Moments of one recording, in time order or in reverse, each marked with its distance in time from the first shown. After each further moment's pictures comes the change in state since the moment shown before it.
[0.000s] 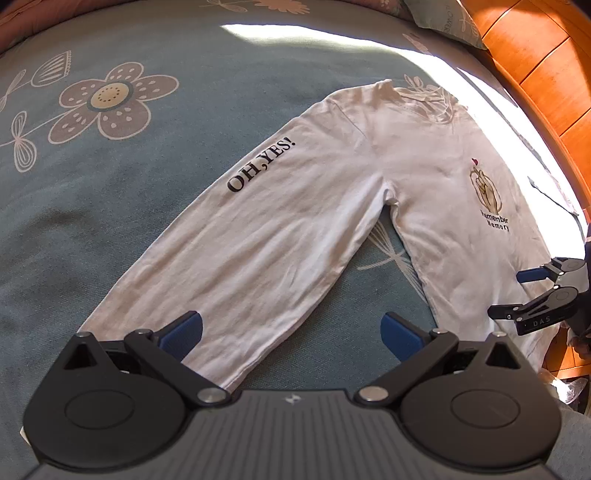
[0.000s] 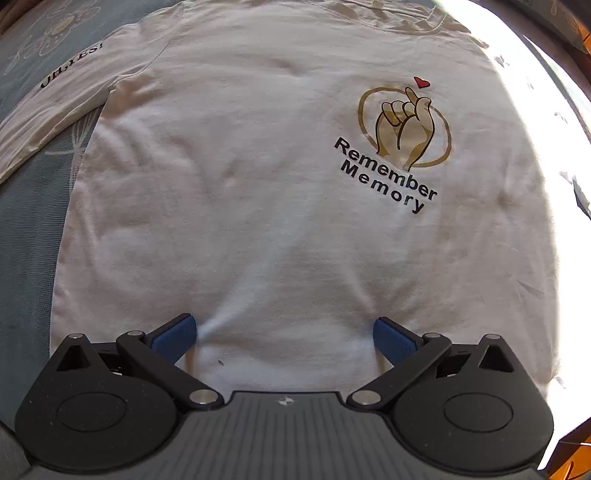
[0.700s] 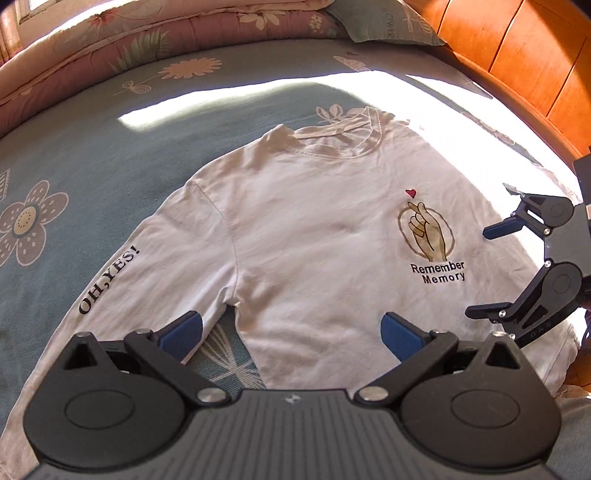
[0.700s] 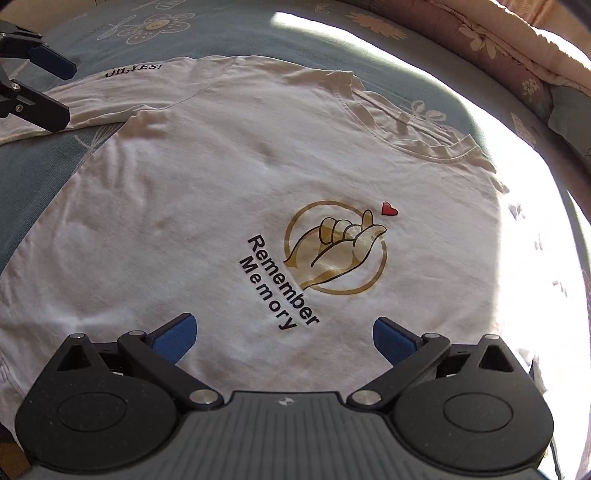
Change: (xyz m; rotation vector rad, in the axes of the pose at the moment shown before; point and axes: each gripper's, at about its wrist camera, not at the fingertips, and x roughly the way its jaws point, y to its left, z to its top) left arm 0.051 -0.220 0.045 0.191 -0.161 0.095; right arm -0.006 -0.114 0.028 -0.488 -0.240 0.068
